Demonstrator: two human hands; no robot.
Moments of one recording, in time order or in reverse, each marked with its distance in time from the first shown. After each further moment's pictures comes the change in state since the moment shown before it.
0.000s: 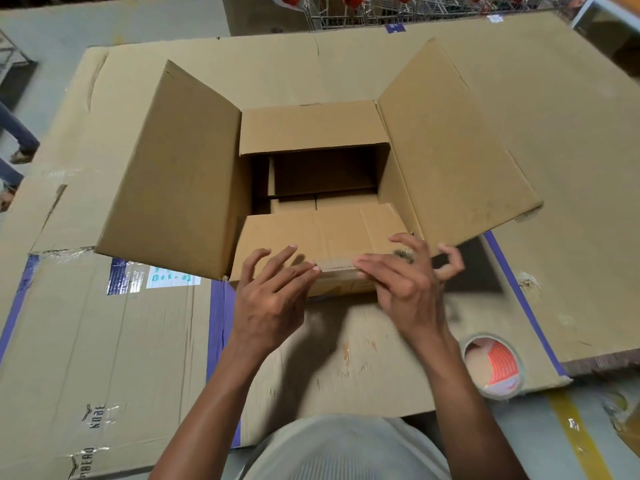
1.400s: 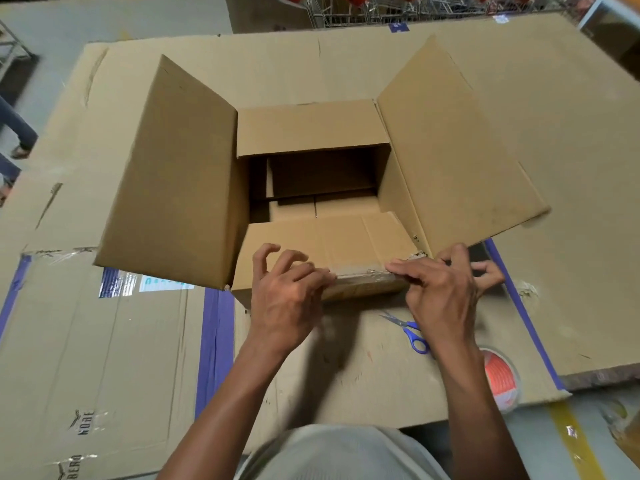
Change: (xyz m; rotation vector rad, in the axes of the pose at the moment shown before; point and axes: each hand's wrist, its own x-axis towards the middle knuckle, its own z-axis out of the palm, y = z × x) left_hand 0.031 0.027 0.014 0.071 -0.123 -0.132; right_hand 0.010 0.015 -0.025 -0.073 -0.107 0.370
